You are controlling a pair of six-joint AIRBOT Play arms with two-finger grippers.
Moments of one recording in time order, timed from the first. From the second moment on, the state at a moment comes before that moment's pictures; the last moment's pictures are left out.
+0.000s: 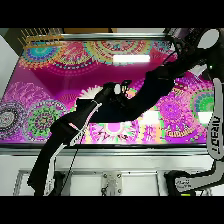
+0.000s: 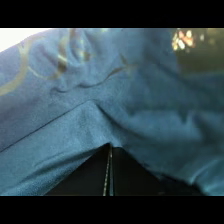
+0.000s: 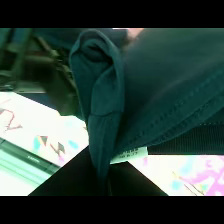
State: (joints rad) left arm -0.65 -2.19 2.01 1.14 -1.14 -1.71; right arm 0.06 -1.62 1.97 -1.17 1.69 1.45
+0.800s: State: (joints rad) left arm -0.30 -1.90 2.01 1.15 -1.17 -1.69; right arm 0.35 -1.64 2.00 -1.17 1.55 1.60
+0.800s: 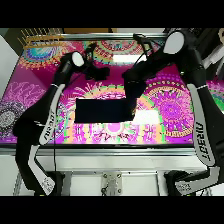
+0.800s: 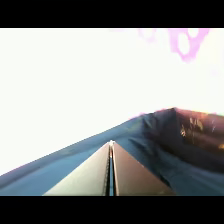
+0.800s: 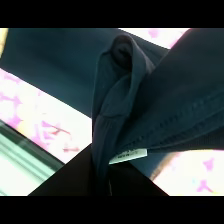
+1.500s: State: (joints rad) left arm 0.04 -1.71 2.01 1.16 -1.27 -1.64; right arm 0.71 -2.01 2.00 -0.98 0.99 1.75
